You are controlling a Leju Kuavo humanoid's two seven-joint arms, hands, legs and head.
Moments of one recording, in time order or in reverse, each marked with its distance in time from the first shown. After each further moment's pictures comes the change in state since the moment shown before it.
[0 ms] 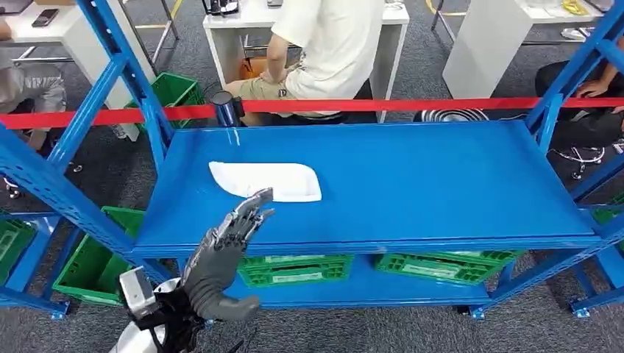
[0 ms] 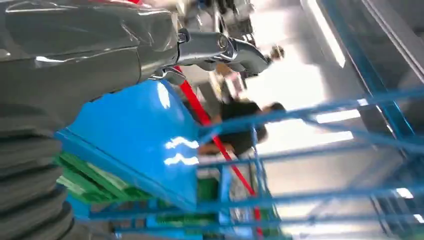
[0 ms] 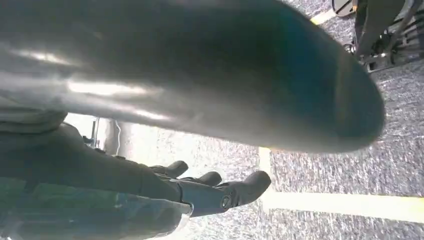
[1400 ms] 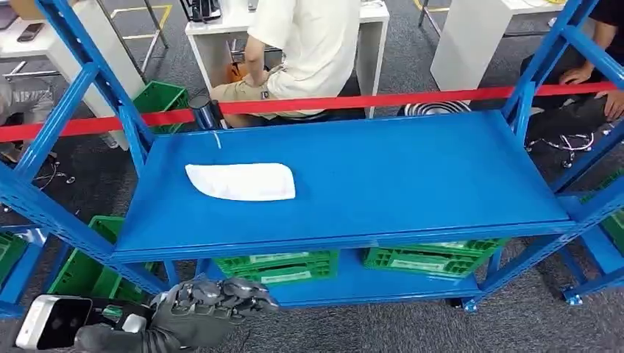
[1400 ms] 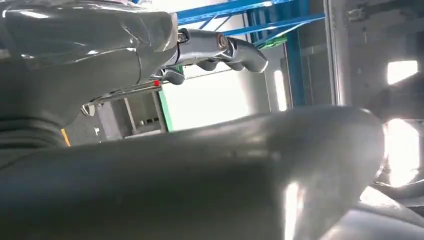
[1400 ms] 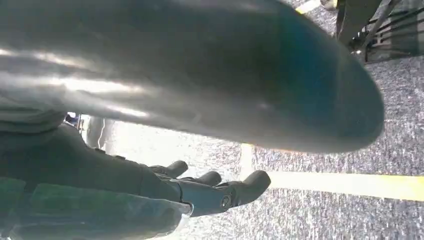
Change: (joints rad) left arm -0.047 0.037 -0.057 -0.083 0.353 -0.707 -0.168; right arm -0.045 -0.003 -0.024 0.023 0.145 0.042 -0.013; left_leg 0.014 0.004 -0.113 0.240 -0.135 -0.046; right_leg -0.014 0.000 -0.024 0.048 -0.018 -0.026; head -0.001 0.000
